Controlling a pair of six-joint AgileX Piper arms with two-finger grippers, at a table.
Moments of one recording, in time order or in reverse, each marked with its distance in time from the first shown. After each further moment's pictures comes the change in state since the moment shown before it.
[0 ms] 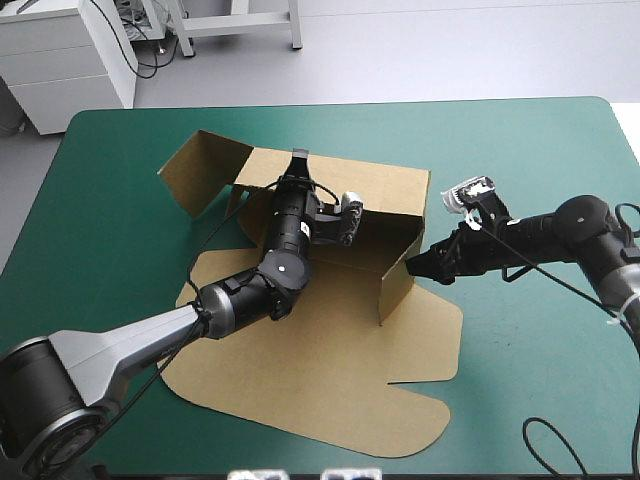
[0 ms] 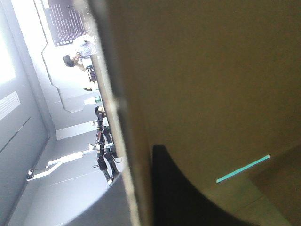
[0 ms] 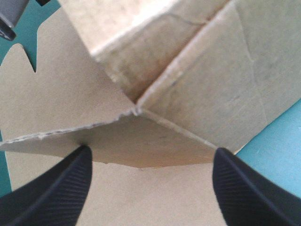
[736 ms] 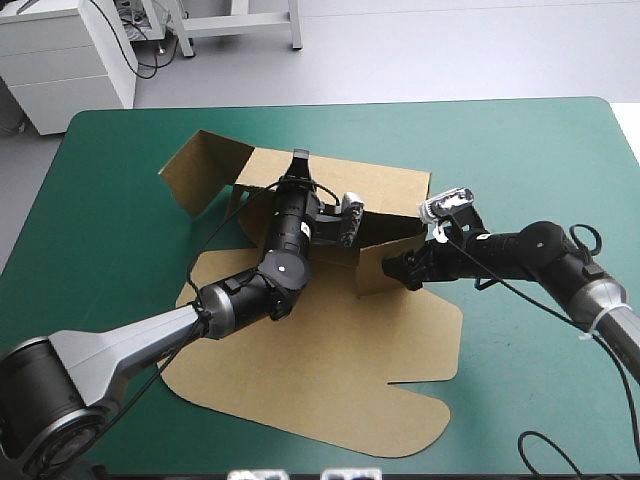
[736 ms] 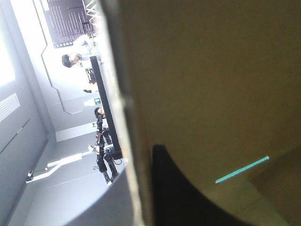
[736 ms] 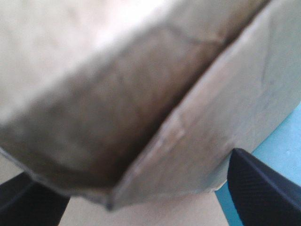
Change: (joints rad) left arm 0.000 0.000 0.000 0.001 -0.007 0.001; right arm 0.172 0.000 0.119 0.036 -0.374 0.024
